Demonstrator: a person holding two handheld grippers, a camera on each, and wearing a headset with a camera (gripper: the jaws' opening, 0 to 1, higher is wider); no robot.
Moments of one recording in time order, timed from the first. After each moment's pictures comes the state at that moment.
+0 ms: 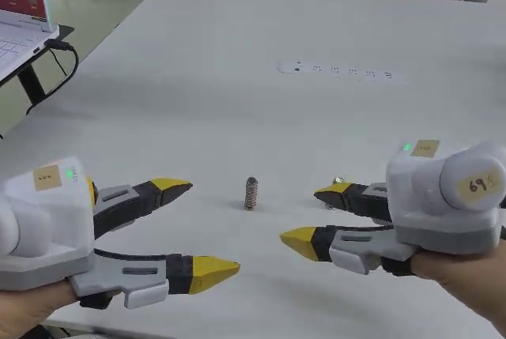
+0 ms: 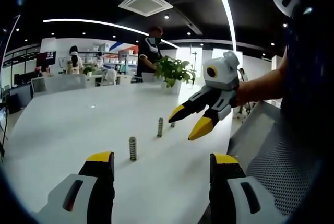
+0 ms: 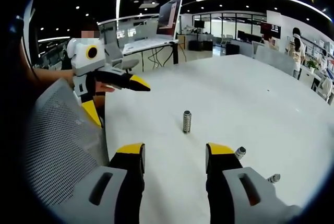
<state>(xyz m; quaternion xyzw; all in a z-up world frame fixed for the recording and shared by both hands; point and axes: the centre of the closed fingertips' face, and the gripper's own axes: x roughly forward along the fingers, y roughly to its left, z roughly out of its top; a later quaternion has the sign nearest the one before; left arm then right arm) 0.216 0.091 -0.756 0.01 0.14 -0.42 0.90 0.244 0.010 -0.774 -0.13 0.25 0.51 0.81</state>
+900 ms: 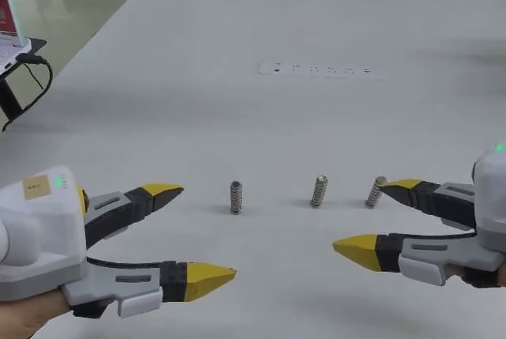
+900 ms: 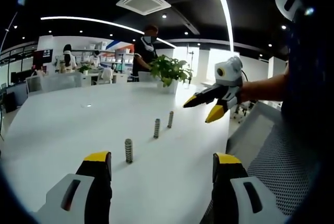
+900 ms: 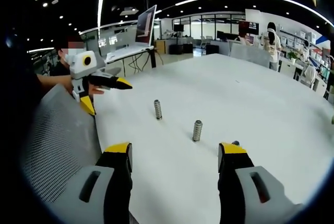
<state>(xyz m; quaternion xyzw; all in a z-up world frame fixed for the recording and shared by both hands) 0.219 0.084 -0.757 0.01 0.14 -0.43 0.89 0.251 -0.079 -0.761 -0.10 0.24 0.44 0.86</state>
